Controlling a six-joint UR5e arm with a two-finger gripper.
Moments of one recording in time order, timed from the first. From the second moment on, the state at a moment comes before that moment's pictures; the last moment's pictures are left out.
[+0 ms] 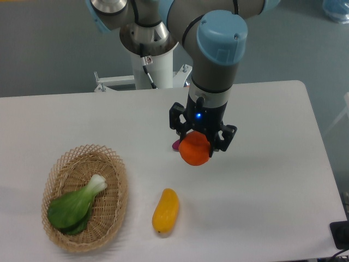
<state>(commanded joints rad) 2.45 -1.83 -1.39 -1.37 1.42 0.95</state>
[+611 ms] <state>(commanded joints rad) 2.41 -1.86 -1.42 -1.24 1.43 0.75</state>
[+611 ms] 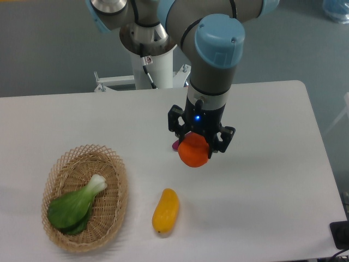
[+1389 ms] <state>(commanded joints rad) 2.05 -2.05 -1.43 -1.02 1.46 0.25</state>
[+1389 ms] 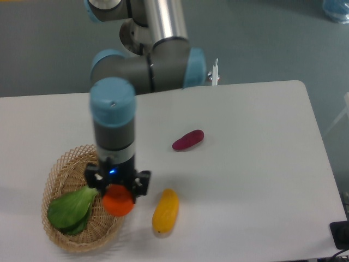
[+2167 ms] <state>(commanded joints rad) 2.00 -2.17 -1.43 -0.97 1.47 0.25</state>
